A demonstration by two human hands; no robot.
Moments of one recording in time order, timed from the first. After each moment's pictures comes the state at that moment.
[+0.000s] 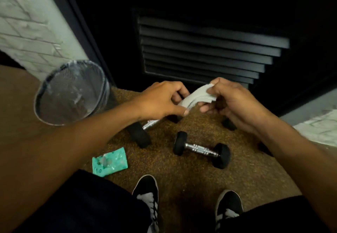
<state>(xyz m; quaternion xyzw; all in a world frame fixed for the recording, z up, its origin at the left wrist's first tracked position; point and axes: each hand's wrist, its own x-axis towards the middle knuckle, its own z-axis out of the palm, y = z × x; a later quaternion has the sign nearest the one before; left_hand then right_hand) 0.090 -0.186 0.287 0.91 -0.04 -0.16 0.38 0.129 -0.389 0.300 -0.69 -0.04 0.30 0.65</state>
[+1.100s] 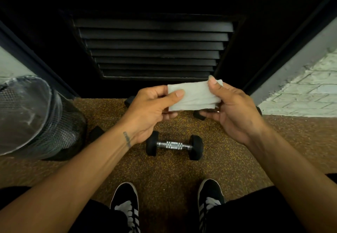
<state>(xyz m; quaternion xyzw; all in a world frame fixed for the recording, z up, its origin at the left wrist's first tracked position) 0.098 -0.302 0.277 0.63 0.14 -0.17 0.75 0.119 -0.495 0.287 -0.62 0.10 0.21 0.75</state>
